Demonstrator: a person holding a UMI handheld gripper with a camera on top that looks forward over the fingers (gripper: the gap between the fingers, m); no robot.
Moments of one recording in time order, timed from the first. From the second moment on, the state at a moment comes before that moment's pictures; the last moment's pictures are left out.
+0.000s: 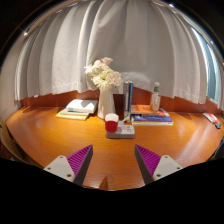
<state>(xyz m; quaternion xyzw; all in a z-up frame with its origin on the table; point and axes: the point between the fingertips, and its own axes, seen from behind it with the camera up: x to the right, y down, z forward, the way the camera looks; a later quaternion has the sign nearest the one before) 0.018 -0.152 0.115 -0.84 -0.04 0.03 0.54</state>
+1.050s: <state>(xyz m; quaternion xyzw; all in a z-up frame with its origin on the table) 0.052 0.092 0.387 -0.69 0.03 -0.03 0.72</state>
